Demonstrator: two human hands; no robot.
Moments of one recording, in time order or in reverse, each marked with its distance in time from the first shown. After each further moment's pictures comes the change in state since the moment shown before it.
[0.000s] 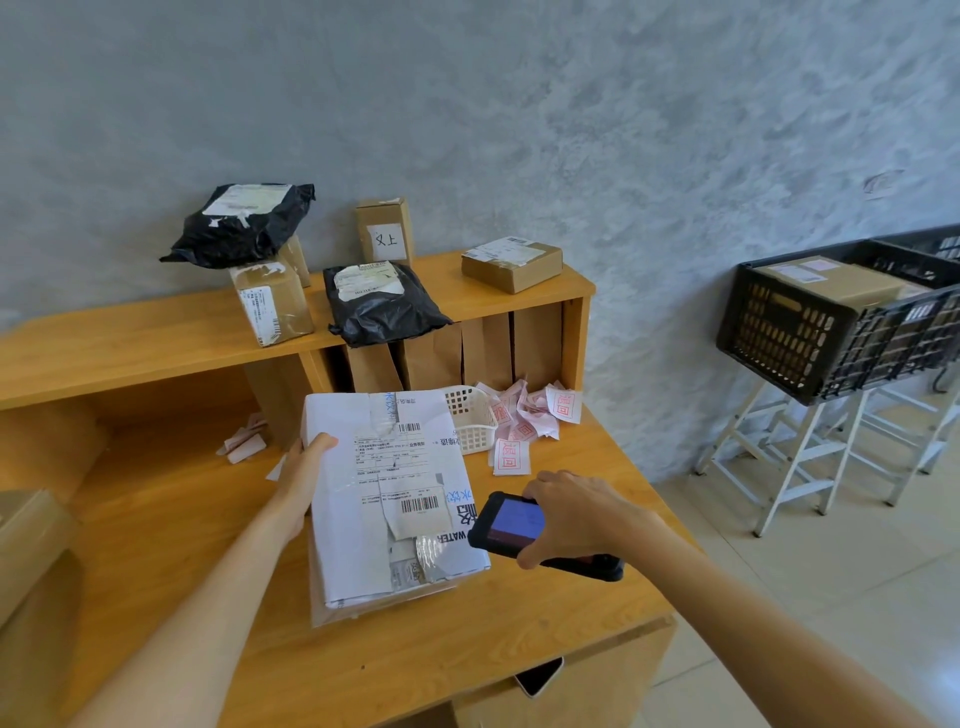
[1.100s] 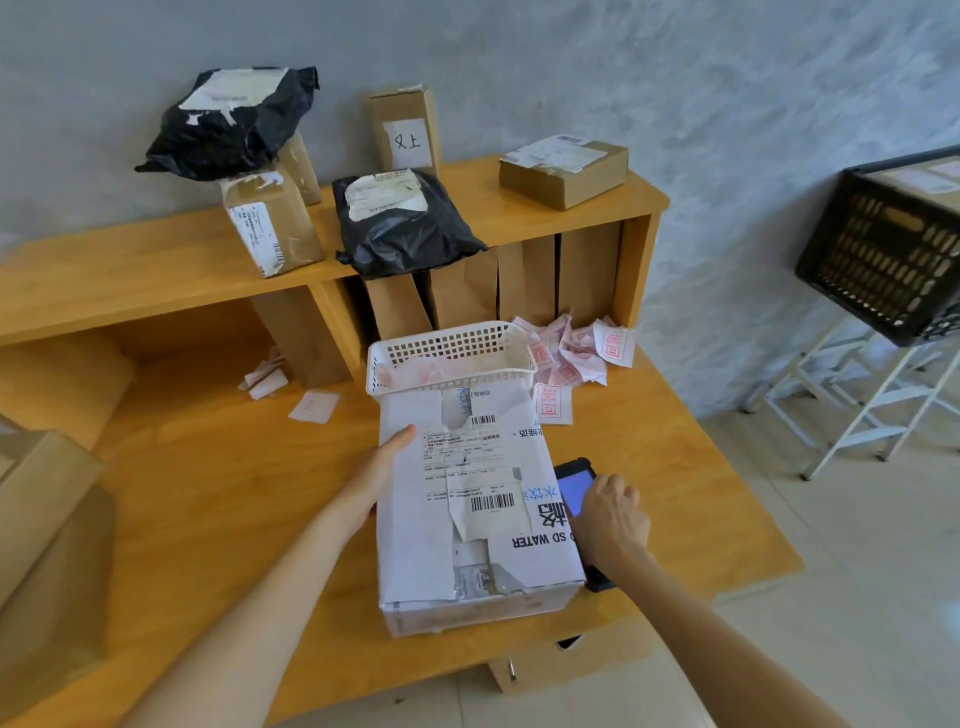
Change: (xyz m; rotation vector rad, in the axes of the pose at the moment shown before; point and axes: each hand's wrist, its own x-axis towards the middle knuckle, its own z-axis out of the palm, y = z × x) left_hand 0.006 -0.053 0.043 0.045 -0.213 -0.197; right_hand 0.061 0.009 0.127 0.172 0.006 0.579
